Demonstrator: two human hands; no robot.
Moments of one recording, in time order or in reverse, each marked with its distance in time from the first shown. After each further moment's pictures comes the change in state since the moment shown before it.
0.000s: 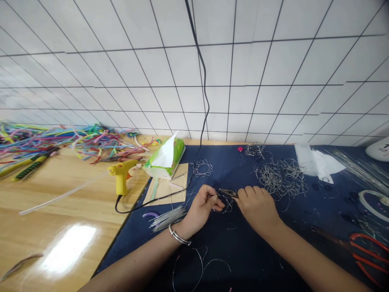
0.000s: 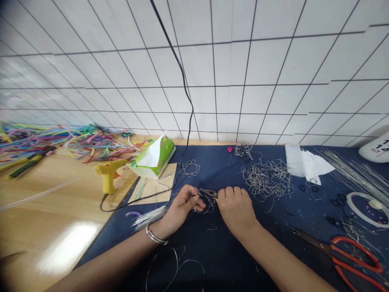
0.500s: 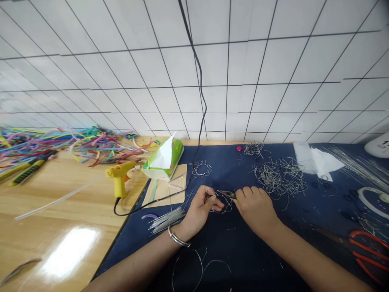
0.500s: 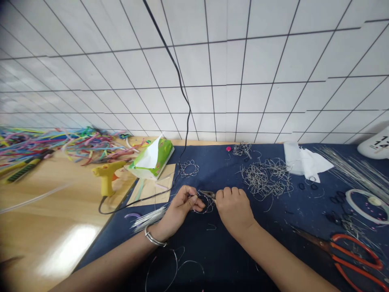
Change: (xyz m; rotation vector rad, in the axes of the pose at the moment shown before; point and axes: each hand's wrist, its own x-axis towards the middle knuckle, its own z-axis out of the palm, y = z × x) left_hand -0.003 0.006 0.002 -0.050 0.006 -0.012; right_hand -0.001 -0.004 0.003 0.002 0.013 0.002
